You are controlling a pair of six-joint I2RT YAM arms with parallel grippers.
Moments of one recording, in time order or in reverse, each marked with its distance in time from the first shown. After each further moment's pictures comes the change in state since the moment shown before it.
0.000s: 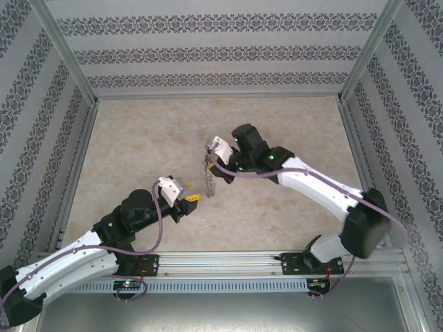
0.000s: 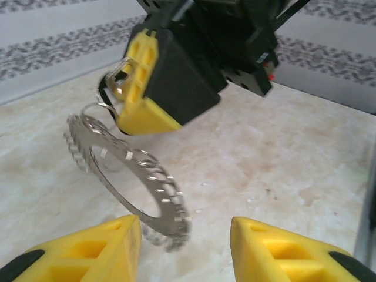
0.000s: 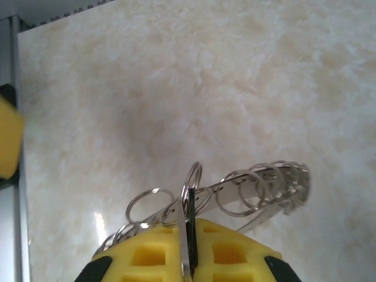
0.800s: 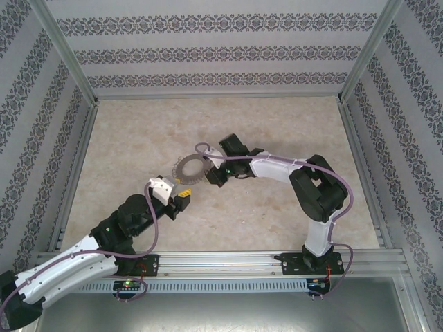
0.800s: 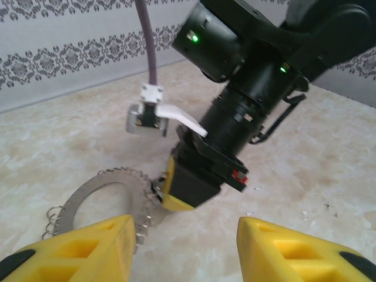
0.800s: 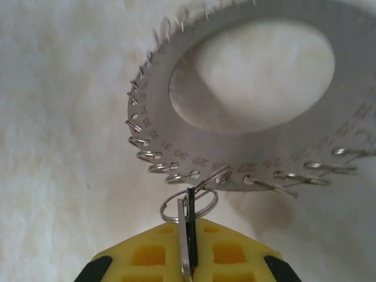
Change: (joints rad) left arm 0.000 -0.042 -0.062 0.014 -0.190 -0.027; right arm -0.054 0.366 -0.080 0.191 -0.063 0.176
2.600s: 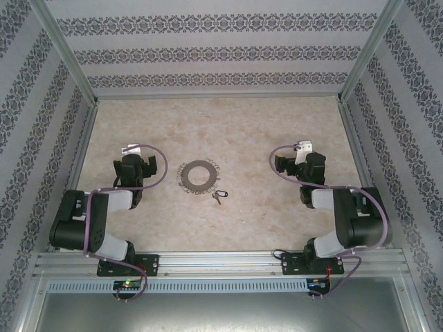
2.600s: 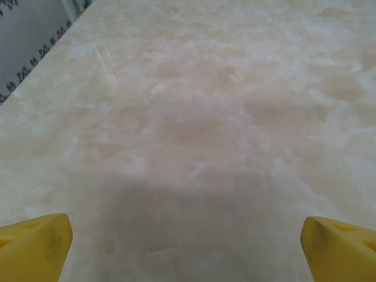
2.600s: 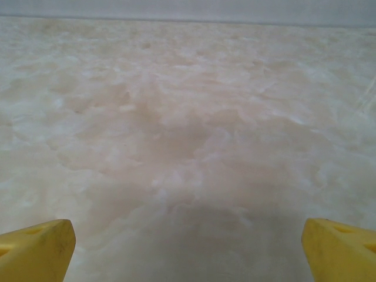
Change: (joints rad) left arm 0.808 0.977 0.035 0.712 -0.106 0.005; right arm -0.662 -0.363 -0.753 0.958 0.397 0.033
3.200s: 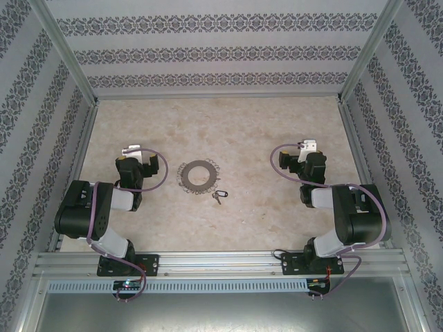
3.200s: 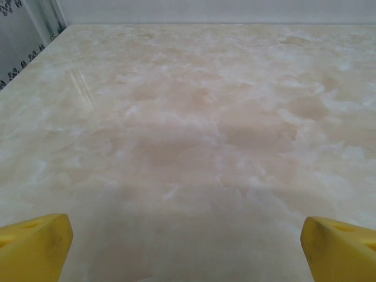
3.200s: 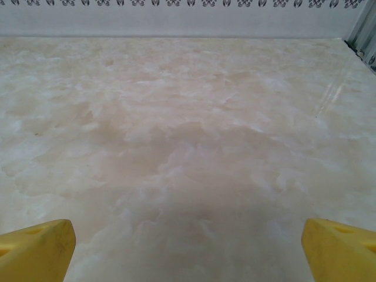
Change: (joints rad) left arm 0.025 0.083 -0.042 0.216 0.099 0.020; right arm 0.008 0.009 0.002 0.053 0.109 0.019
